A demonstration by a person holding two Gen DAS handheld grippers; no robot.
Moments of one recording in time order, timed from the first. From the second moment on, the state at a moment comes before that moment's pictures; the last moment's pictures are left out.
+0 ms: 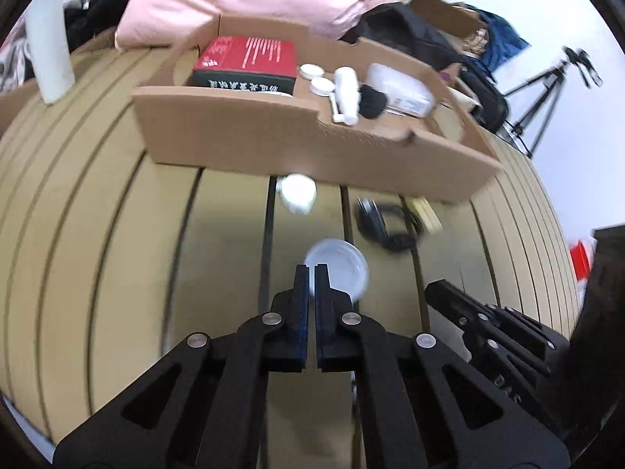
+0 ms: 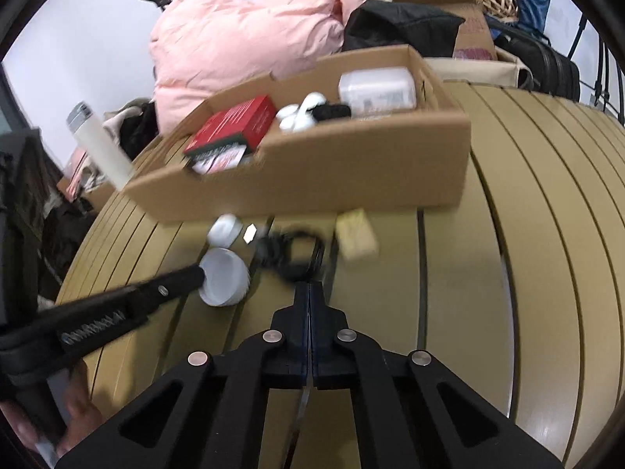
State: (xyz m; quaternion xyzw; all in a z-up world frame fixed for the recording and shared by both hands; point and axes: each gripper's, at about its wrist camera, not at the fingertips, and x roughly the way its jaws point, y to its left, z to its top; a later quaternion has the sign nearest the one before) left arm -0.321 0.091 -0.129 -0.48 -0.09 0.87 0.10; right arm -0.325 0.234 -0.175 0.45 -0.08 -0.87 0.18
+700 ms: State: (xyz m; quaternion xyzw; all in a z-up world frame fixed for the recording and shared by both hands) left arm -0.336 0.109 -0.153 -0.46 0.01 0.88 0.11; right arm -0.356 0.220 -0.136 0.41 0.00 -0.88 0.25
